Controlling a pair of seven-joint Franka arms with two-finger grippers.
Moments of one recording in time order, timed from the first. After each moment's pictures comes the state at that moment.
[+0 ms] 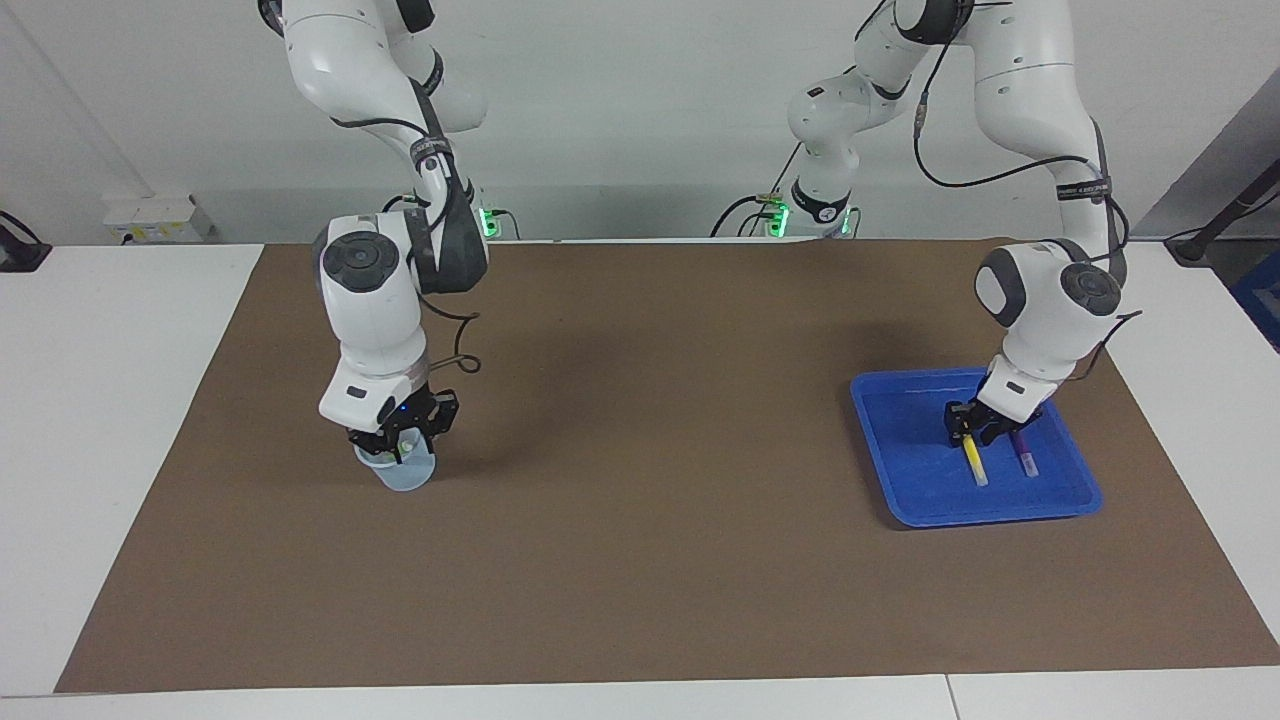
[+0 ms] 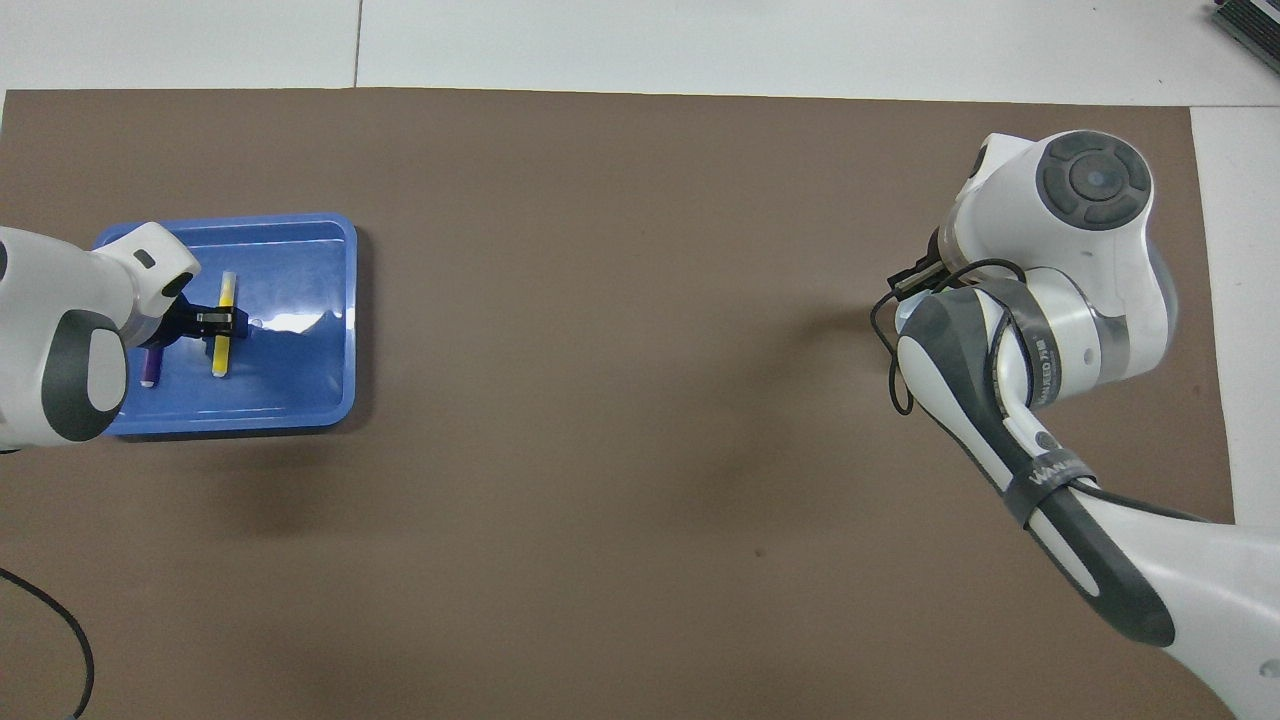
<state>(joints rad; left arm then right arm) 0.35 0.34 -0.26 -2.00 0.13 2.40 0.08 0.02 0.33 0.14 -1.75 -0.22 2.14 -0.18</state>
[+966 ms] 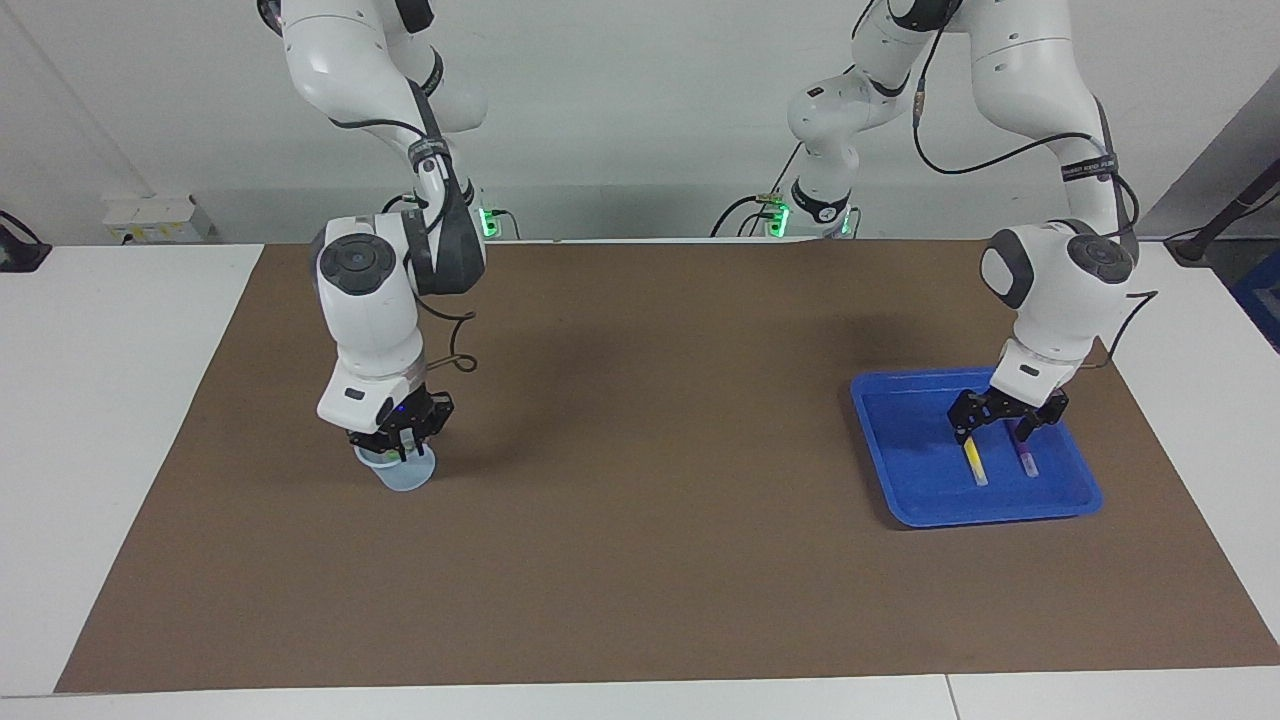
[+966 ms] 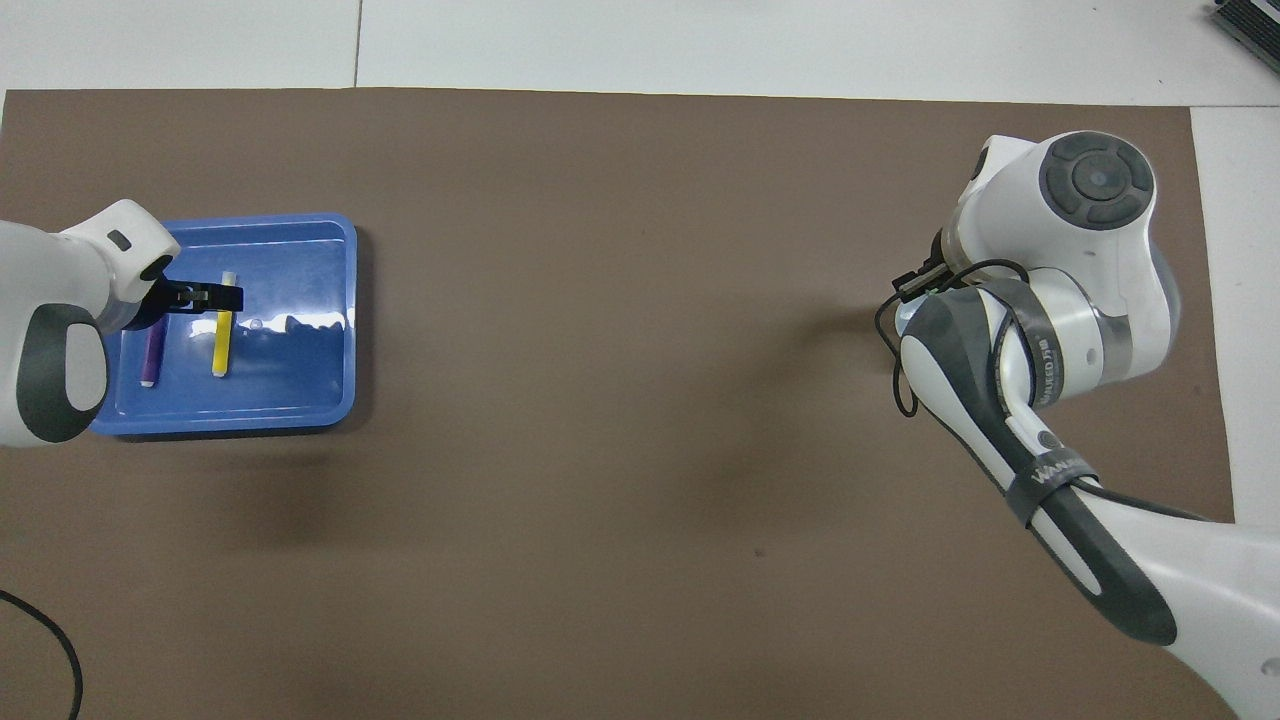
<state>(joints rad) 0.35 0.28 -0.27 -1.98 0.13 2.44 0.08 0.02 0.33 0.14 -1.75 -0.22 2.14 -0.19</state>
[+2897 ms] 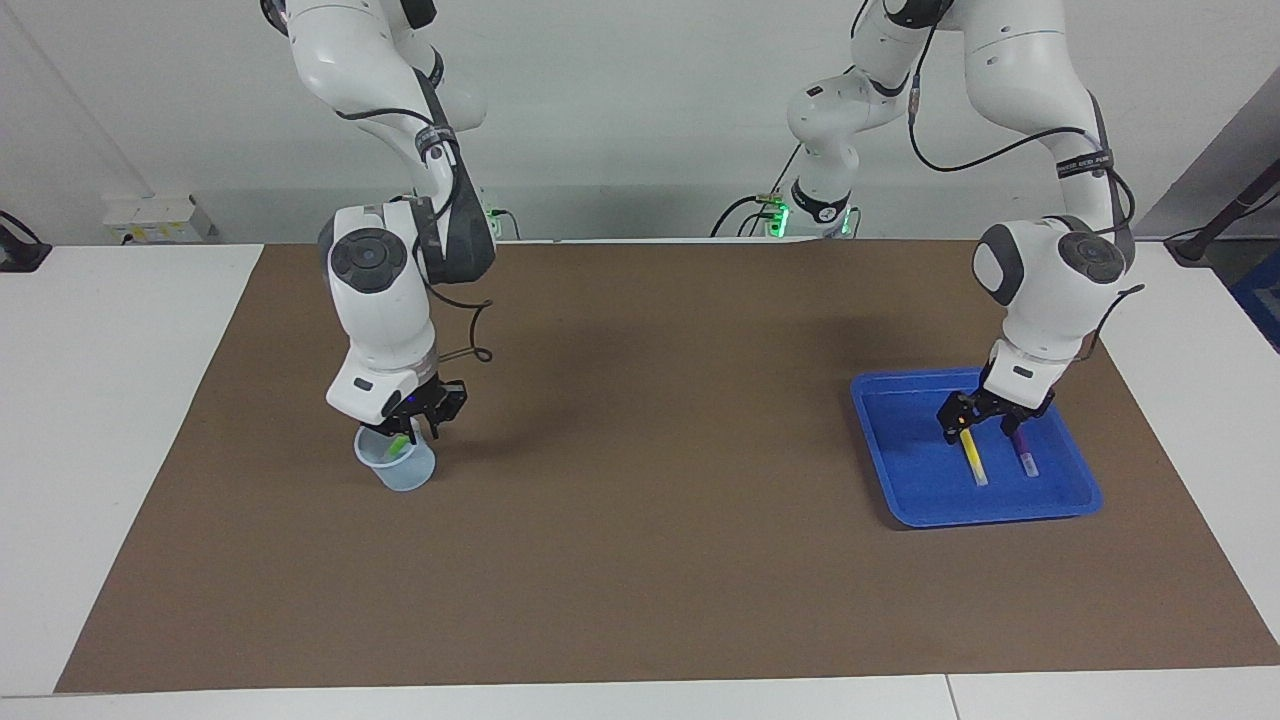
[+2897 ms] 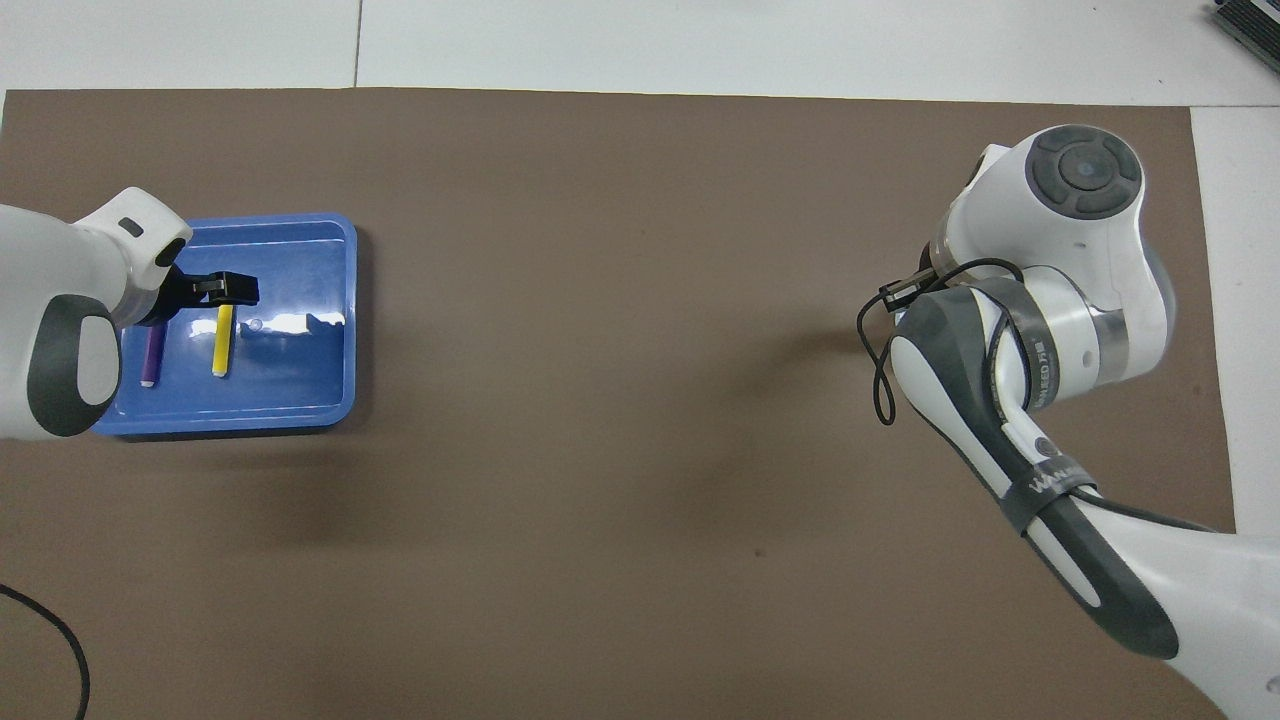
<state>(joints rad) 0.32 0.27 -0.28 -1.97 0.13 2.38 -0.08 0.02 0.32 0.16 -1.74 -0.19 2.04 -0.07</state>
